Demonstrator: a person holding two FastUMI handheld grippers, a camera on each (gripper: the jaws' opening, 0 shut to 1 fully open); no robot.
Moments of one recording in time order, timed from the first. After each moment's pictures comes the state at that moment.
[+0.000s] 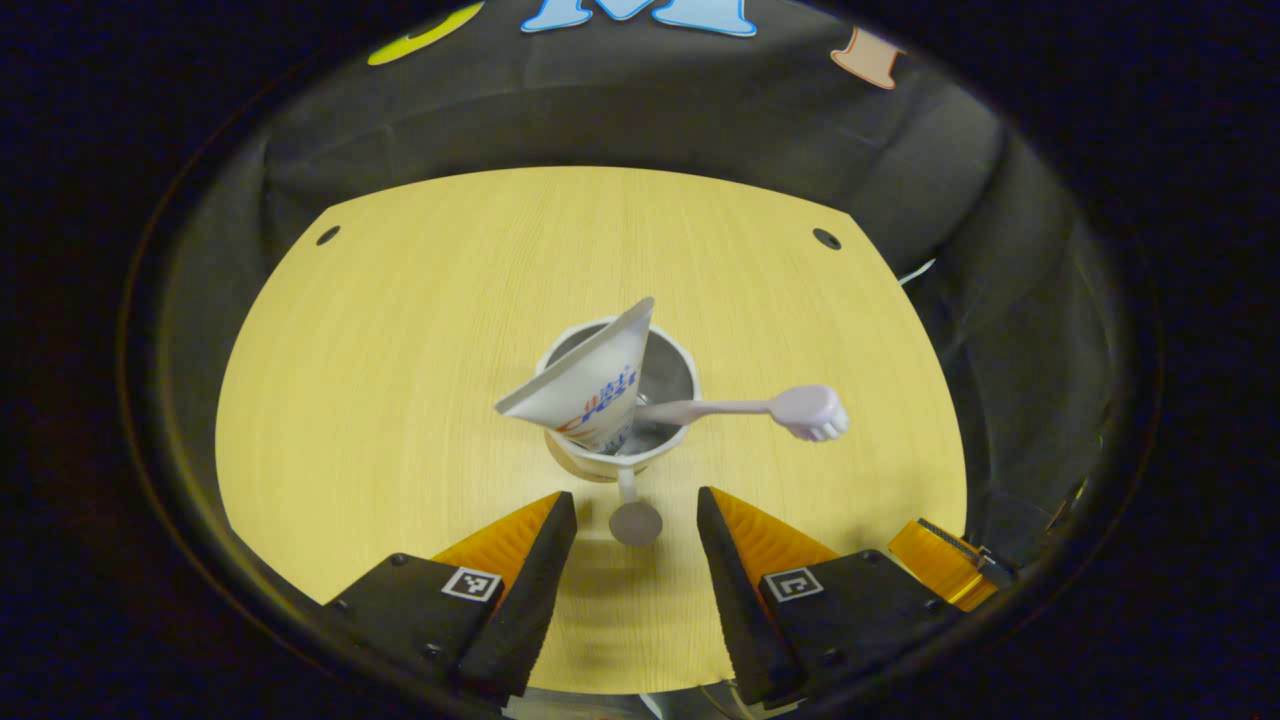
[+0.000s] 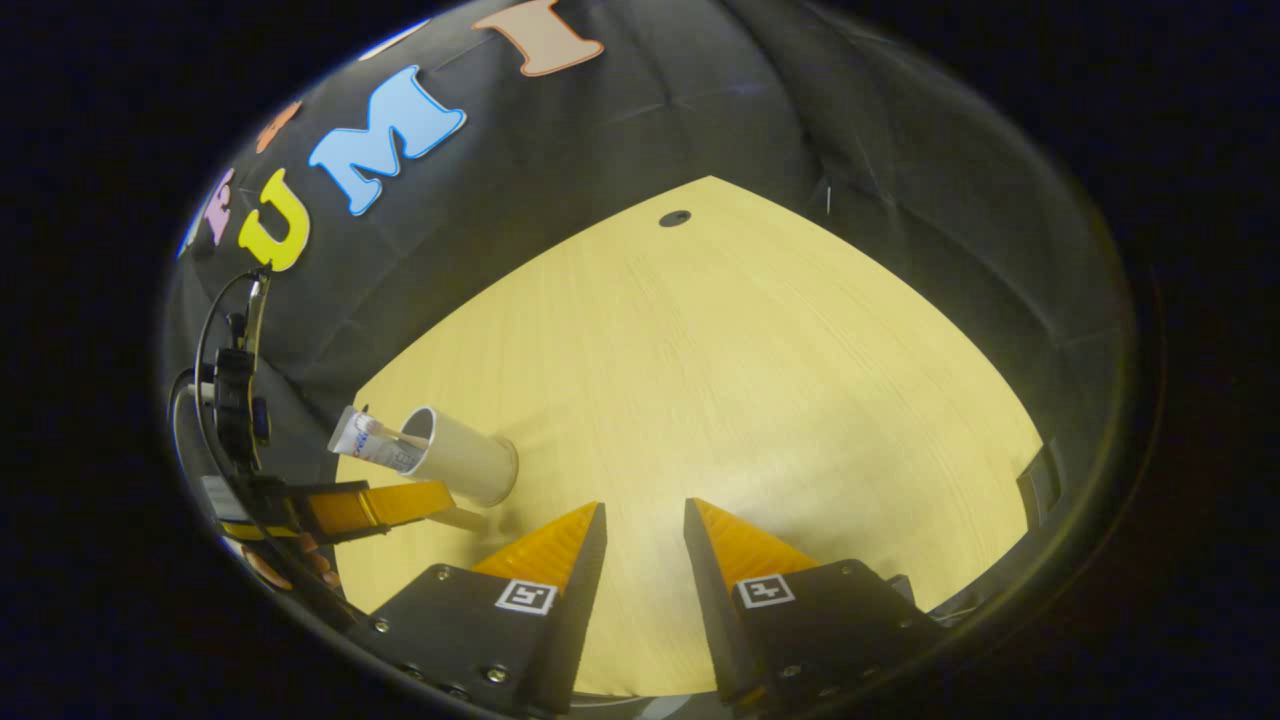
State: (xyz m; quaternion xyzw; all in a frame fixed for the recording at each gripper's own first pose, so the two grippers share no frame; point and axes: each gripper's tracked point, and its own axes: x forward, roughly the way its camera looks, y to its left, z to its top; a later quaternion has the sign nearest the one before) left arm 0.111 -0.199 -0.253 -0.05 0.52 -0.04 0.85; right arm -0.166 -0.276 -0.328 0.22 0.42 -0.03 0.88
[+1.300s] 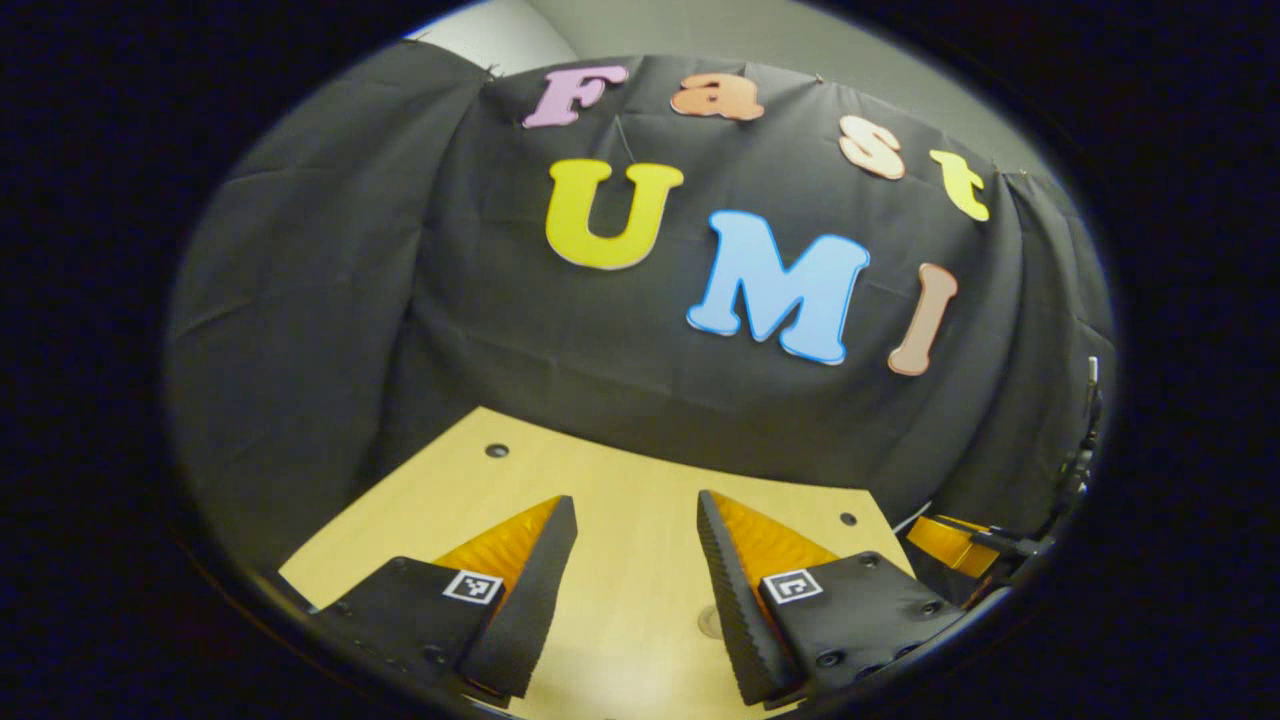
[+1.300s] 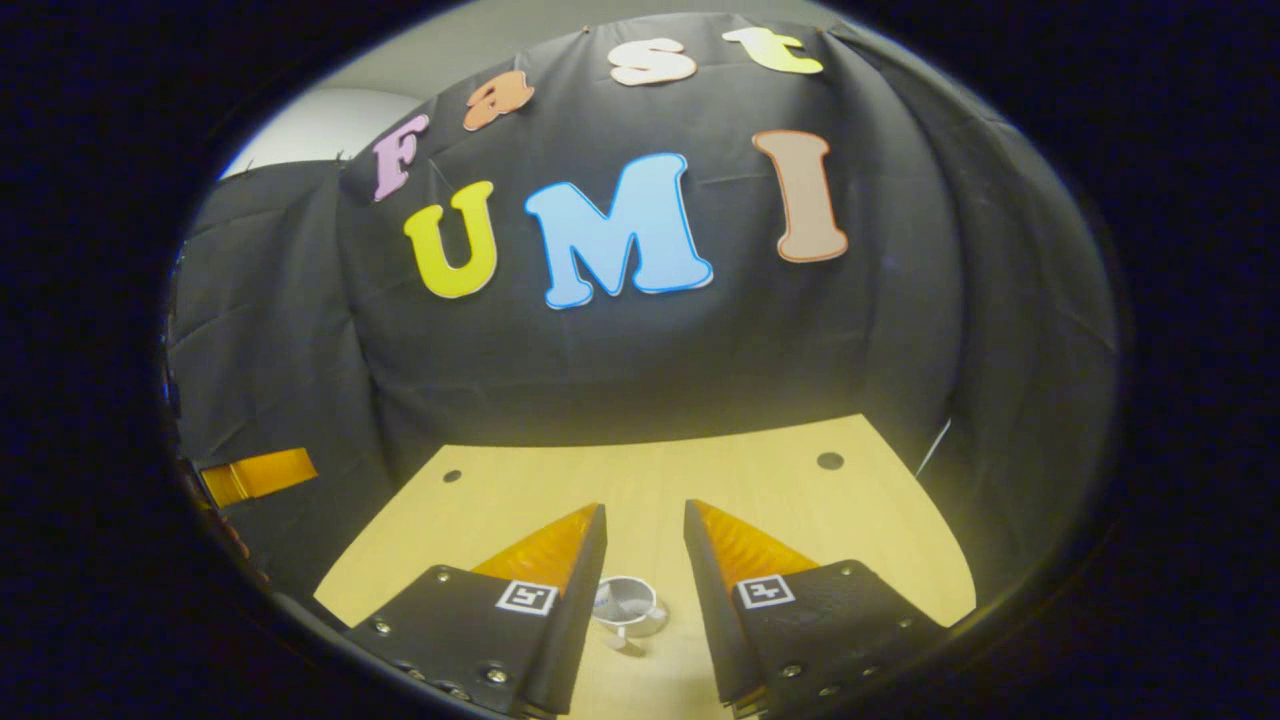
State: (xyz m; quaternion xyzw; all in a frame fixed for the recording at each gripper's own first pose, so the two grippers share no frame) left arm 0.098 0.060 0.084 -0.10 0.13 0.06 0.98; right arm -0.062 -0.133 -0.088 0.05 0.18 0.08 0.98
